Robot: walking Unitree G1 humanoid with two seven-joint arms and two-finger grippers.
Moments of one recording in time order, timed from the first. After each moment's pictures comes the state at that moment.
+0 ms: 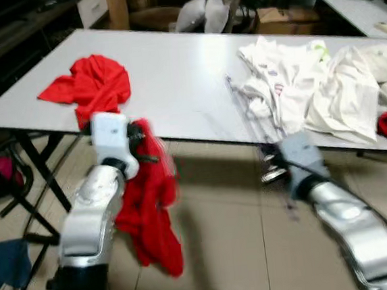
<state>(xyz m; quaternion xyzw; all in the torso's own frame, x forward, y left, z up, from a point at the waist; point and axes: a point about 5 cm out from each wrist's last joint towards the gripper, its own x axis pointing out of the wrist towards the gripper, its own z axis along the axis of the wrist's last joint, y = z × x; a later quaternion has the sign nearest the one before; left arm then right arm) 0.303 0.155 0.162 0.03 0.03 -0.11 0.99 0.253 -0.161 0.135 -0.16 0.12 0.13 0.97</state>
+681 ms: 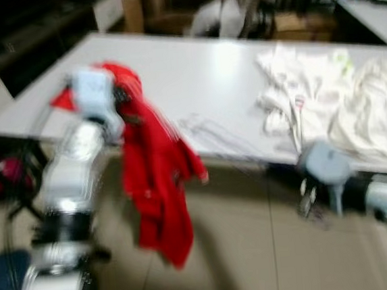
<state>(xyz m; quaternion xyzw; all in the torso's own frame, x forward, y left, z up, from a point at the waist) 0.356 0.197 0.206 0.07 -0.01 -0.06 1.00 0.217 -0.178 0.177 -0.23 0.14 0.40 0.88</state>
